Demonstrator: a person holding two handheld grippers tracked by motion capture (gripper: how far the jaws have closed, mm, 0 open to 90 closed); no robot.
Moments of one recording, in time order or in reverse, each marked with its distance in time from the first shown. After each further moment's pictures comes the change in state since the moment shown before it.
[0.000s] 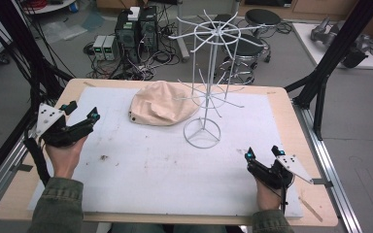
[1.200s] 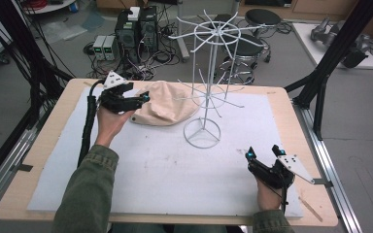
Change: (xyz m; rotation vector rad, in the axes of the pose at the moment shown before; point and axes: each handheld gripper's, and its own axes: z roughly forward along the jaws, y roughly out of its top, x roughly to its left) left arm -0.063 0.026 0.134 0.216 -0.291 0.054; right arm -0.001 0.001 0.000 -0.016 0.009 0.011
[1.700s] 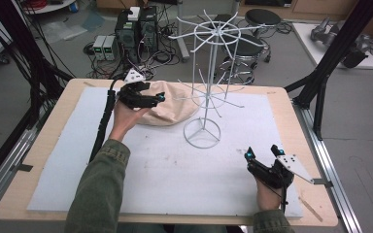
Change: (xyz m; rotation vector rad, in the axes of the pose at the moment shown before) left arm -0.015 0.002 0.051 0.073 -0.097 0.015; right arm 0.001 0.000 0.001 0.007 0.015 0.001
